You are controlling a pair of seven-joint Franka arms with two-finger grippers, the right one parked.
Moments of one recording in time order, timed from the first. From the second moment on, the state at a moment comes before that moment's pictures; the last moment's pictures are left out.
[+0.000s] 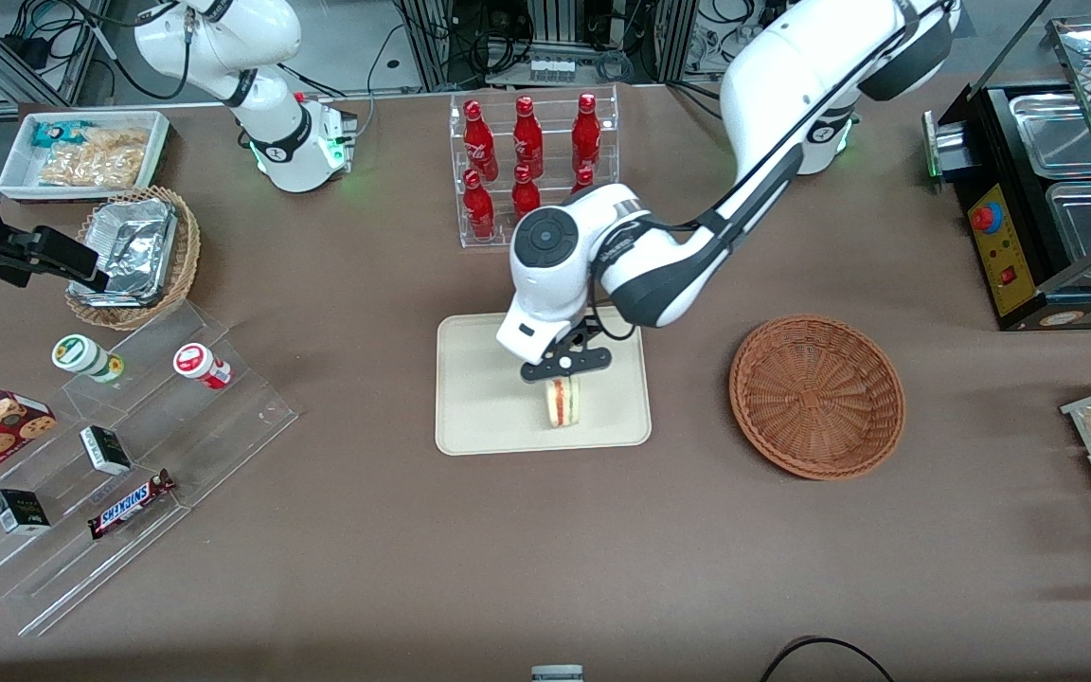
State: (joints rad) arm -0.39 0.75 -0.57 -1.40 0.41 2.01 -1.18
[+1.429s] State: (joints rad) arm -0.40 0.71 -0.56 -1.35 0.49 1.94 -1.21
